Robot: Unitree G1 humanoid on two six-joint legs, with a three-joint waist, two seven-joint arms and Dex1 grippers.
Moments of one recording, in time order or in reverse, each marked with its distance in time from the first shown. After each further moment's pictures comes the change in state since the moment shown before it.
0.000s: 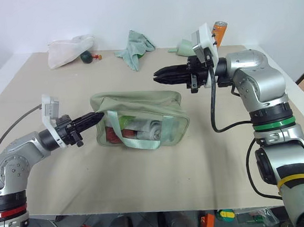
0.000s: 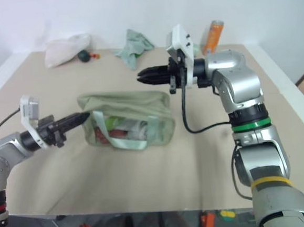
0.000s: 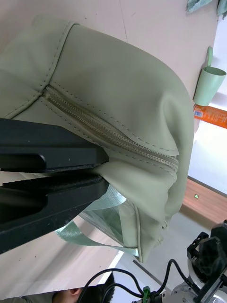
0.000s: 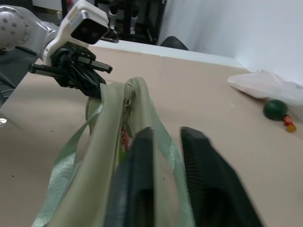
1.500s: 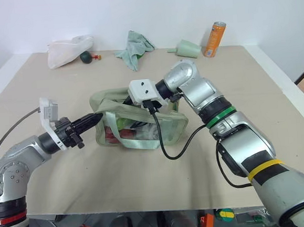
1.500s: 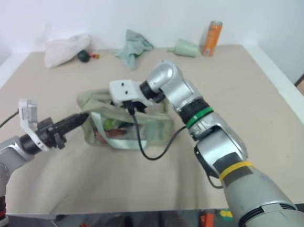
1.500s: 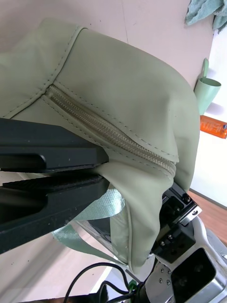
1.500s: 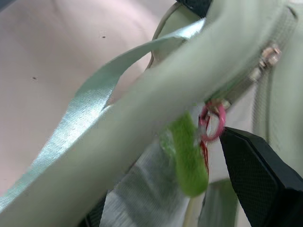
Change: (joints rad) left arm 0.053 -0.014 0.021 -0.053 -0.041 -0.010 0.077; right arm -0.187 0.283 0.281 0.423 -0.425 -0.451 0.191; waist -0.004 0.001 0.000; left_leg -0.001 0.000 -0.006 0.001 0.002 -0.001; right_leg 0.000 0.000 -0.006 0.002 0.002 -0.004
